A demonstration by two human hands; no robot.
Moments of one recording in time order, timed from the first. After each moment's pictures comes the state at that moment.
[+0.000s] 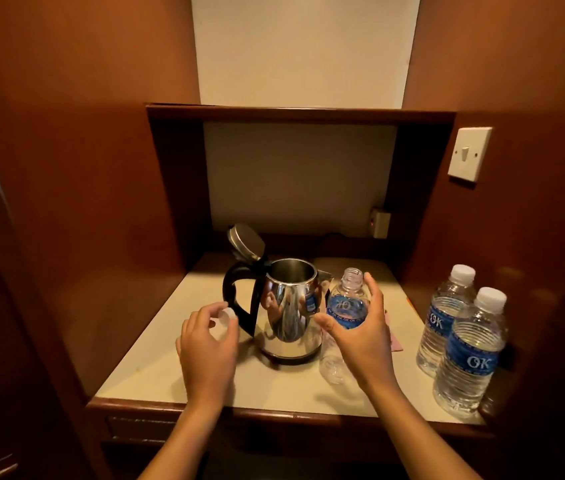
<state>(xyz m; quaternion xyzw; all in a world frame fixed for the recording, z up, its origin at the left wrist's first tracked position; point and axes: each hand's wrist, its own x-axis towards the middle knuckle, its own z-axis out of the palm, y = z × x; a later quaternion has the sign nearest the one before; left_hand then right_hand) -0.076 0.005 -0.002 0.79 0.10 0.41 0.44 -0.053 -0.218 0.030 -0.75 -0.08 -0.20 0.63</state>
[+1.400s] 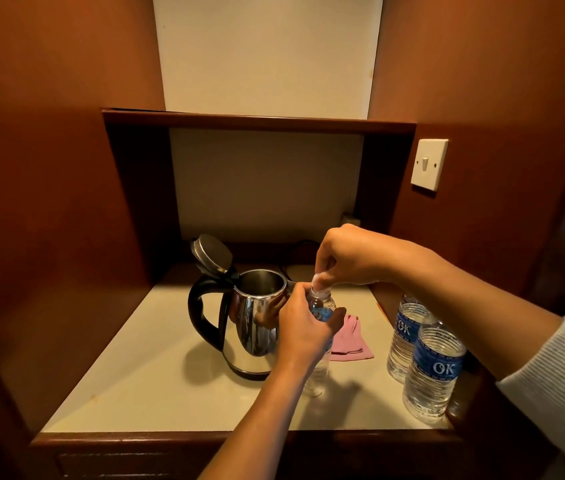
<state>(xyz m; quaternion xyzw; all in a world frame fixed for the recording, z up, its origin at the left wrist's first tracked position) -0.035 -0.150 0.057 0.77 -0.07 0.17 0.61 -0.015 -0.253 0.202 -0.96 -0.27 -0.03 0.03</state>
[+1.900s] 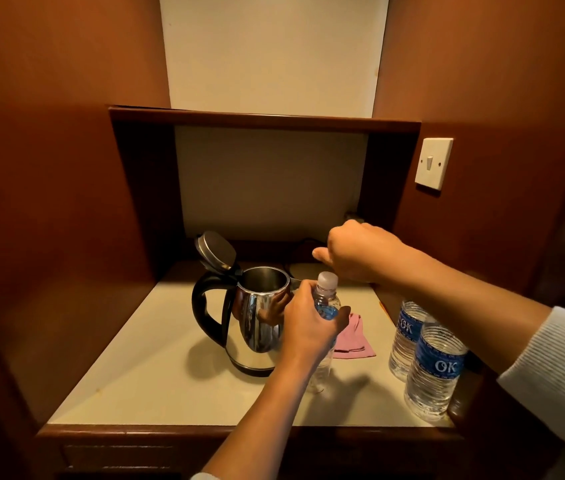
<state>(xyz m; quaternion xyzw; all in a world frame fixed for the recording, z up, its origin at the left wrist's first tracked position) -0.033 -0.152 0.054 0.79 -0.07 0.19 0.57 -0.008 -0.246 0.196 -0.98 -0.17 -0.12 -0.03</state>
